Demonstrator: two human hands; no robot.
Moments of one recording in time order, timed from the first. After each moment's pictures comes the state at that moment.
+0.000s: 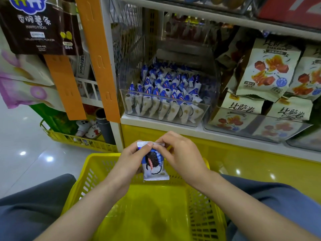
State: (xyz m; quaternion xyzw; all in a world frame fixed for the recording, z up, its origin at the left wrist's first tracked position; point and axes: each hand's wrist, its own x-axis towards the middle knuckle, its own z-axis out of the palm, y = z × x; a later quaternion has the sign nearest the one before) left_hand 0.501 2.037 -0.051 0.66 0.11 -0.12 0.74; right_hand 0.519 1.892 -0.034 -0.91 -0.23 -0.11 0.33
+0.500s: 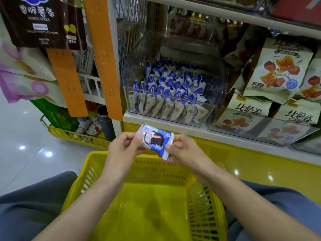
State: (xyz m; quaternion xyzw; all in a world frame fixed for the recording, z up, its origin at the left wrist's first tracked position) left_hand 0.510 2.048 -0.046 0.67 0.13 0.05 0.73; right_hand 0.527 1.895 -0.029 -0.72 0.06 0.20 0.66
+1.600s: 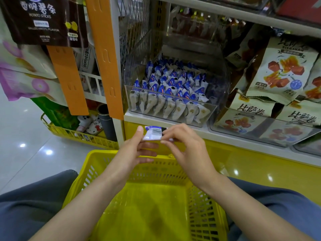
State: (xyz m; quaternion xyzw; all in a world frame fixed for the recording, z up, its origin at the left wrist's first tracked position) left_hand 0.515 2.047 -0.039 0.63 0.12 -0.14 0.75; right_hand 0.519 1.892 -0.026 -0.87 -0.26 -0.17 0.40
